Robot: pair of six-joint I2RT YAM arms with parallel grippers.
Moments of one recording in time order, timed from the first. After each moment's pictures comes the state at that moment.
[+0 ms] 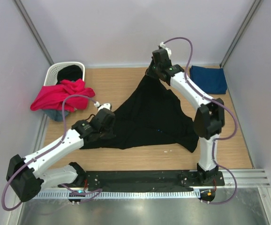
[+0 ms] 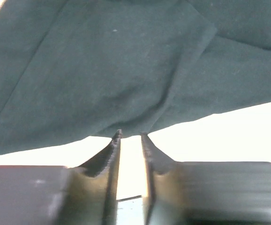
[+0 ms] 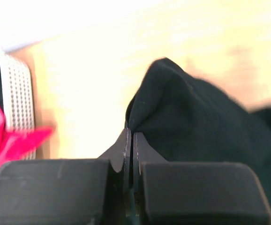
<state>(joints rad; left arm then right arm) -0.75 1.11 0.84 -0.69 -0.22 -0.69 0.46 1.95 1.82 -0.46 0.14 0.66</state>
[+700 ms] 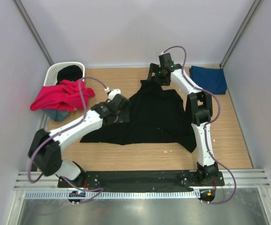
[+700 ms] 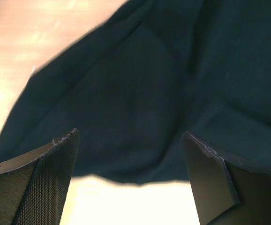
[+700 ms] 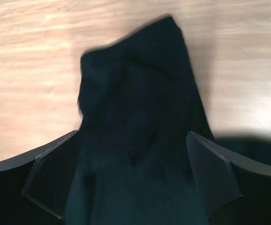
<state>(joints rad) -0.73 1.43 1.09 -0.66 -0.45 -0.65 0.31 2.41 2.17 -0.60 -0.07 0.46</state>
